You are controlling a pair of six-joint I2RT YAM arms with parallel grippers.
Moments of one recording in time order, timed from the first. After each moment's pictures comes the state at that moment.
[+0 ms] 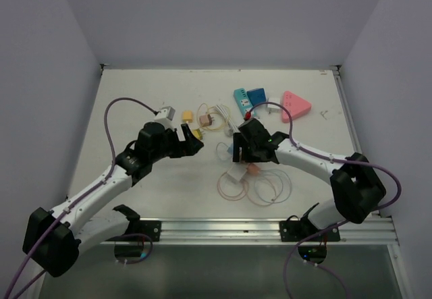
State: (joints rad) left arm -0.48 1.00 0.66 -0.18 0.10 -0.60; right arm 0.71 1.49 0.91 -0.45 0.17 0.63
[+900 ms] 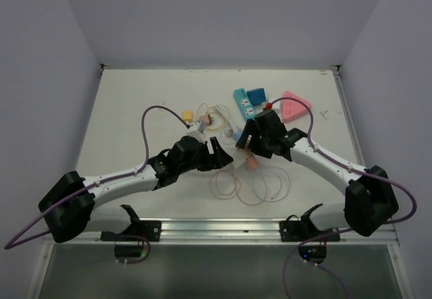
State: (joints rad) left arm -0.87 1.25 0.63 0.13 0.00 -0.94; right arm 0.59 1.36 0.92 -0.46 0.07 0.86
